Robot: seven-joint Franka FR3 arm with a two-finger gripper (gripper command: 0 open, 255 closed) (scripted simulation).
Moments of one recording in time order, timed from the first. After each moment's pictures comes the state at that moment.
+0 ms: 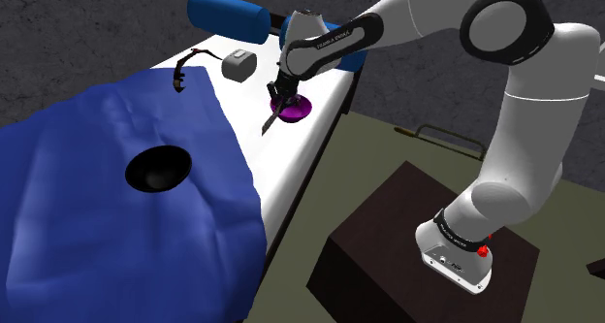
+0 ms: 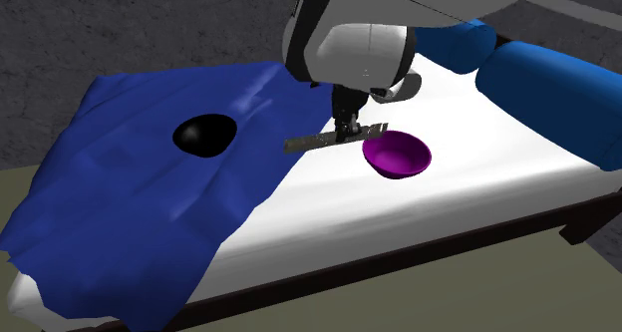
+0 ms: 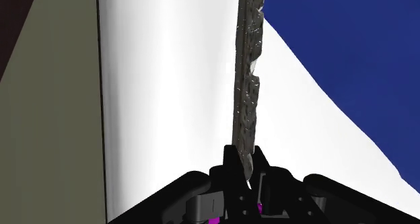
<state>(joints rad) -0.13 0.44 0.26 -1.84 -0.02 2.42 1.26</state>
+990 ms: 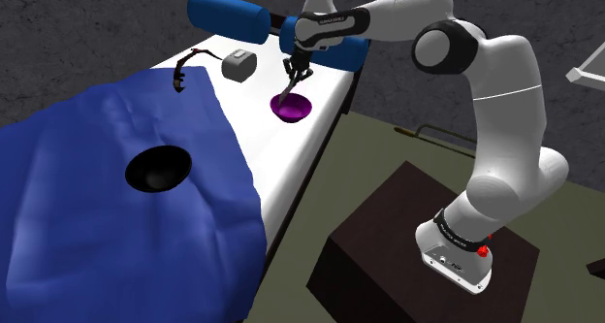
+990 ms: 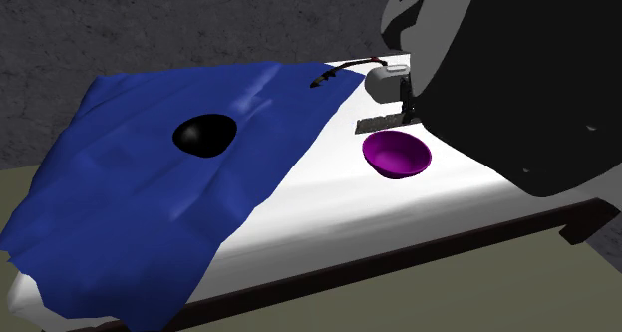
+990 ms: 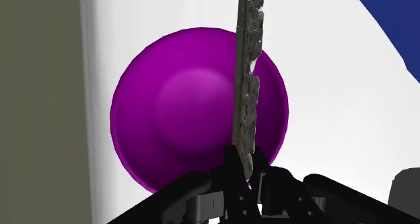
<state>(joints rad) -0.27 0.77 0.21 -1.26 -0.01 2.15 1.03</state>
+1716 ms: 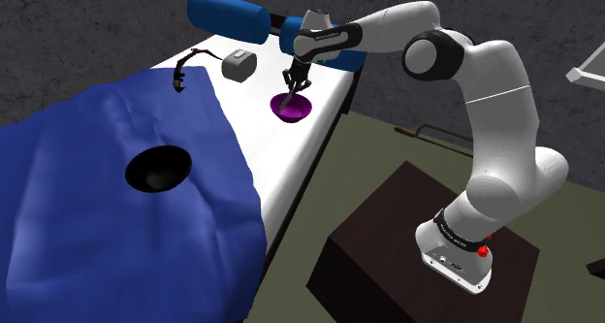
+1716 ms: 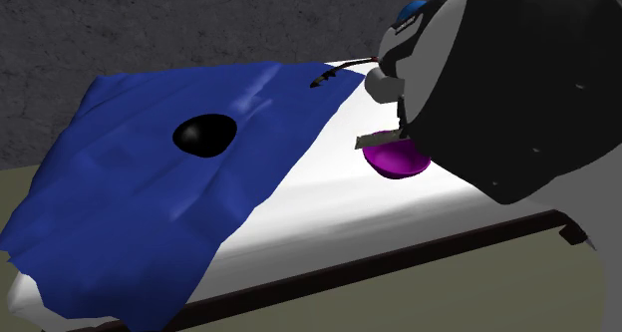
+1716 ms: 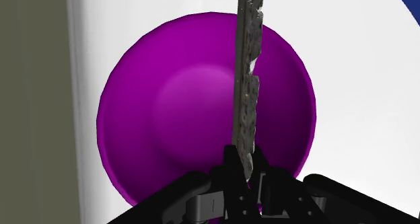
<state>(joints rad) -0.27 0.86 0.20 -1.25 -0.02 2.23 1.02</state>
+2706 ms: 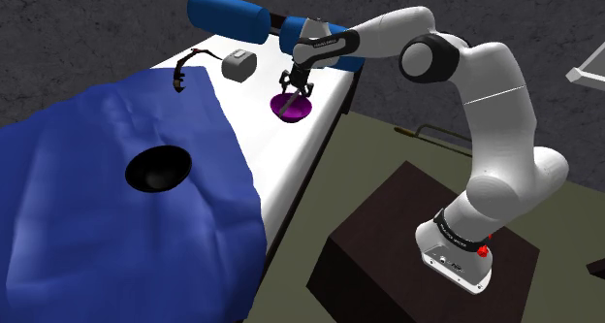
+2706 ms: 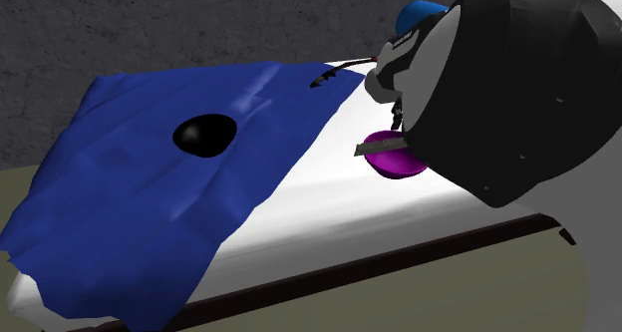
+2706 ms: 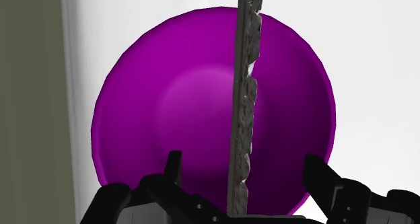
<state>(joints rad) -0.27 0.89 0.20 -1.26 -0.02 2.27 1.01</state>
